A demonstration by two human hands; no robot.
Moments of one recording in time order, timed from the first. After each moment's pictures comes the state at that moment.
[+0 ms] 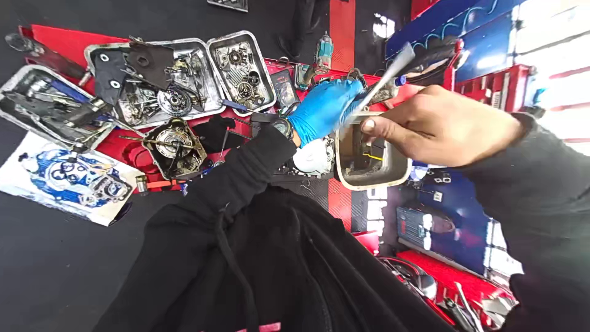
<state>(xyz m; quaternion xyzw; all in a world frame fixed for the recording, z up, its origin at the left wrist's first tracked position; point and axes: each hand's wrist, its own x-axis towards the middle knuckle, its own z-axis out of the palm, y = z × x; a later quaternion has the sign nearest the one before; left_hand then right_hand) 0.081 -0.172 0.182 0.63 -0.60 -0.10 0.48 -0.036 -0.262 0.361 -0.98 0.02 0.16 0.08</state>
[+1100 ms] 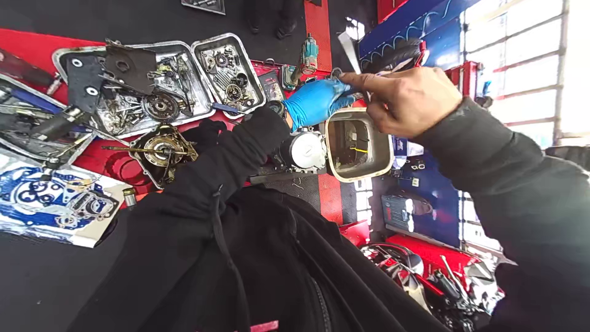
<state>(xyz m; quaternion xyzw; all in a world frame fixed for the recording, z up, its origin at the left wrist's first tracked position) 0.111 -0.172 0.170 0.56 -0.66 -0.21 0.45 -0.026 -0.248 0.350 -0.98 0.07 0.18 -0.04</state>
